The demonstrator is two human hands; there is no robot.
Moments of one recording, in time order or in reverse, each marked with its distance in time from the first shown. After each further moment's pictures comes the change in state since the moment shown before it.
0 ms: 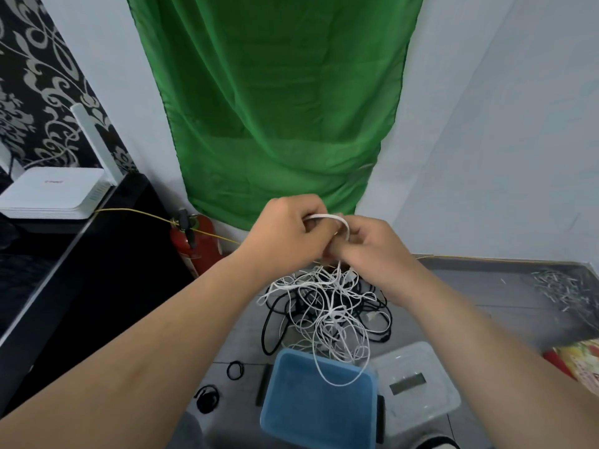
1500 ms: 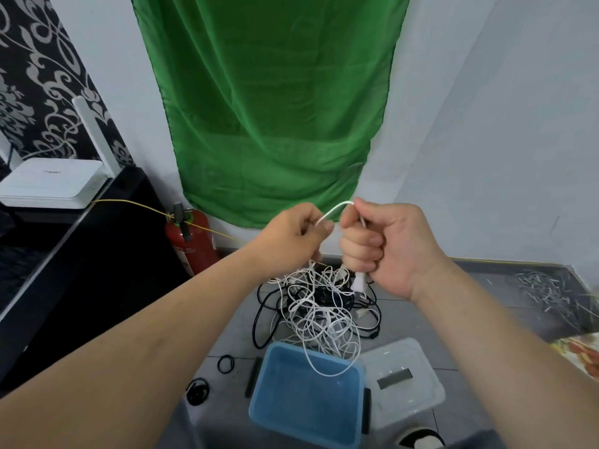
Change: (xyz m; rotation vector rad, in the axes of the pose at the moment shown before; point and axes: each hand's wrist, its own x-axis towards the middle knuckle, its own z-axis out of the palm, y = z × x) left_hand -0.013 -0.002 0.021 -0.242 -0.224 -0.186; right_hand -0.027 -0.025 -0.026 0.776 -0.184 0.162
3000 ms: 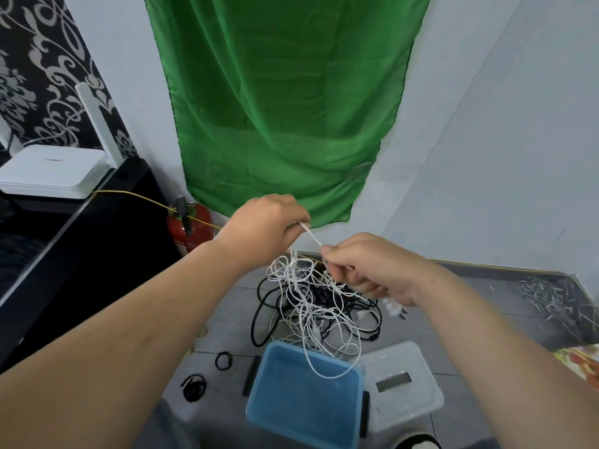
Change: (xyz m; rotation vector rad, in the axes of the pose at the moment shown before) left_hand 0.014 -0.039 -0.045 0.754 0.080 0.410; right_hand 0.015 0.016 0.001 -0.903 0.028 0.356
